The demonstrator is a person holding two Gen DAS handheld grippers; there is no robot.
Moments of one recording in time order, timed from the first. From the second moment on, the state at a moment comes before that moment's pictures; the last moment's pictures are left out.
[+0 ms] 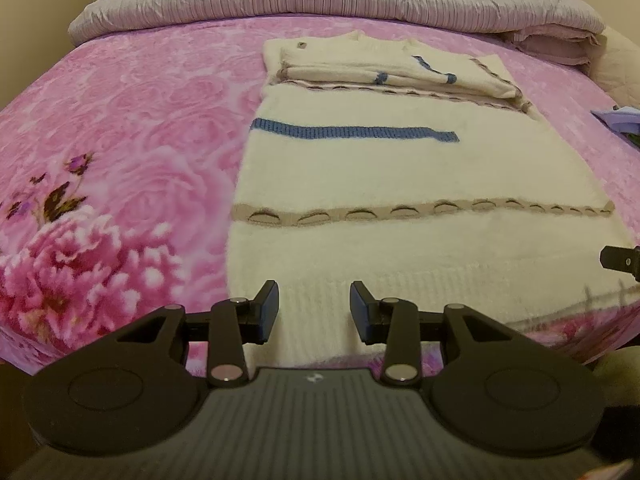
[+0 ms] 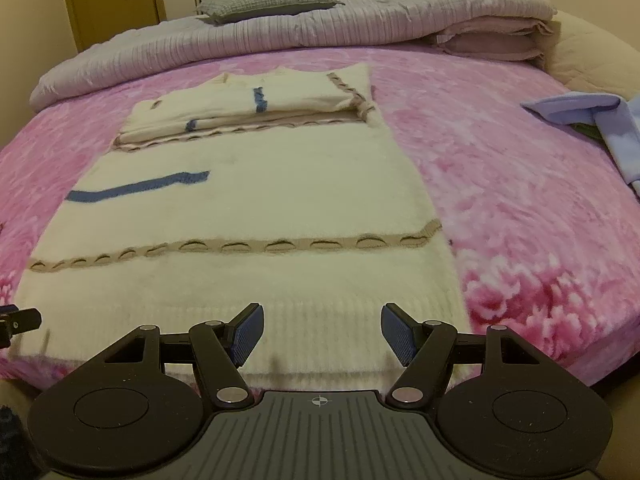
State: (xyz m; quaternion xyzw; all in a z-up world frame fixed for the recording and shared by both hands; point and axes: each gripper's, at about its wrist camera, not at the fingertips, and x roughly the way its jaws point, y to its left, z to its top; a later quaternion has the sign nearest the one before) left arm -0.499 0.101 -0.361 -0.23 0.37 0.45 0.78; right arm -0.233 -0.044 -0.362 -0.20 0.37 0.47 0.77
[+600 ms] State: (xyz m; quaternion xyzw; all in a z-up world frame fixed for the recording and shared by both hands) left arm -0.588 0.166 -0.398 -0.46 0.26 0.33 0.79; right arm -0.066 -0.125 -0.378 0.09 0.51 0.51 0.69
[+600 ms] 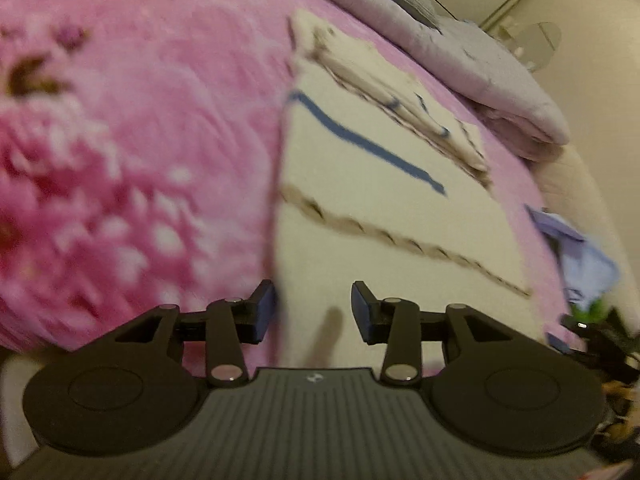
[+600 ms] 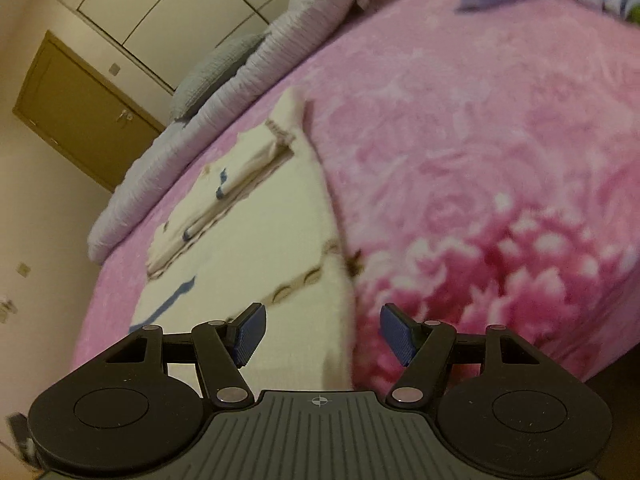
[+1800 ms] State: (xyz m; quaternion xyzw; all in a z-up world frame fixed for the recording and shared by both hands) left arm -0.606 0.177 -0.406 -0.49 0.14 0.24 0.82; right arm -0.058 -0.111 -0.398 0.15 0.56 0.57 0.58
